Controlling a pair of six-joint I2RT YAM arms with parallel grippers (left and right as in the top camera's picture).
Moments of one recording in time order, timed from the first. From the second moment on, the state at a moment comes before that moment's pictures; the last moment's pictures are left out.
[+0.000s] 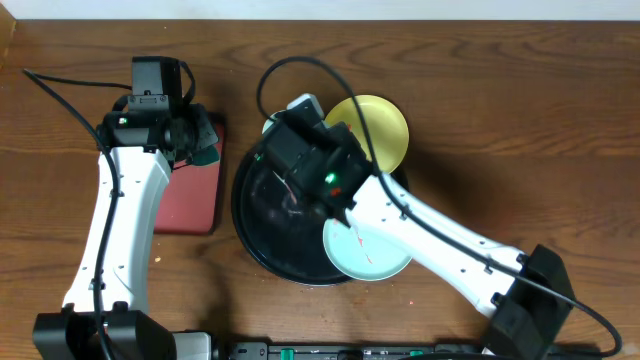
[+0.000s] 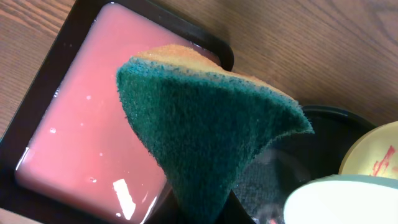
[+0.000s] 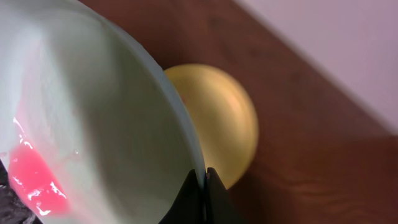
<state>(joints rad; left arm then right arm) 0.02 1.52 1.35 -0.92 -0.04 -0.41 0.94 1.84 1.64 -0.86 0.77 0.20</state>
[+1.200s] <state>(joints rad) 0.02 1.52 1.35 -0.95 -0.04 -0.41 1.00 1.65 1.63 -0.78 1.11 0.11</state>
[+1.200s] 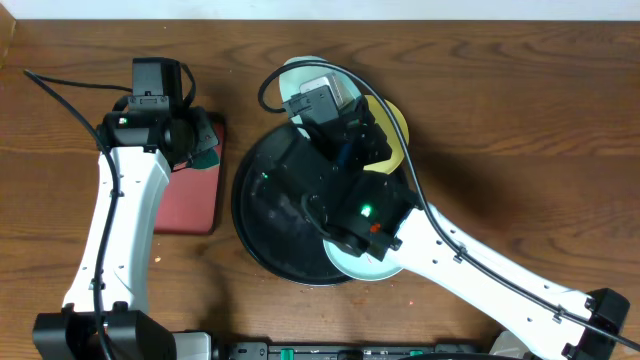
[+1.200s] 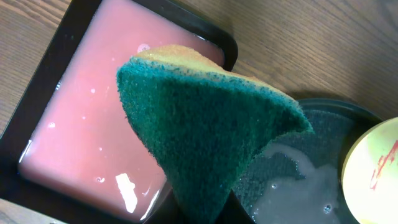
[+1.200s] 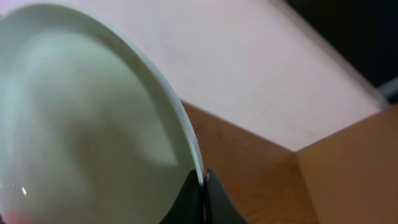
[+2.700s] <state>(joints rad) 0.02 1.56 1.35 -0.95 -0.04 -0.41 -0.20 1.66 1.52 -1.12 -0.07 0.25</state>
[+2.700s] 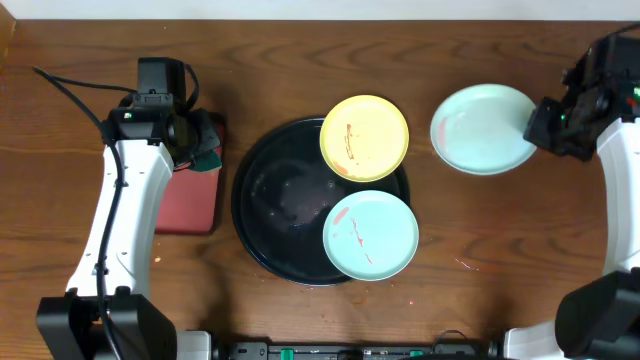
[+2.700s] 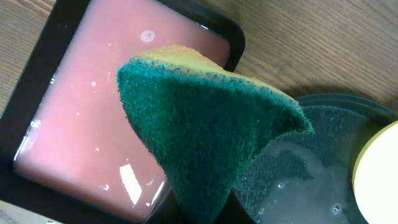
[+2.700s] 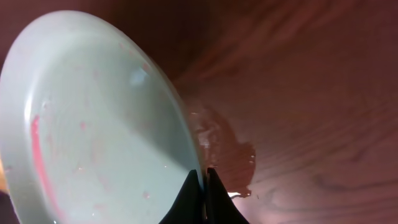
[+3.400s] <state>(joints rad) 0.02 1.56 1.35 -0.95 -0.04 -0.41 -0.20 1.66 1.12 -0.83 -0.03 0.25</state>
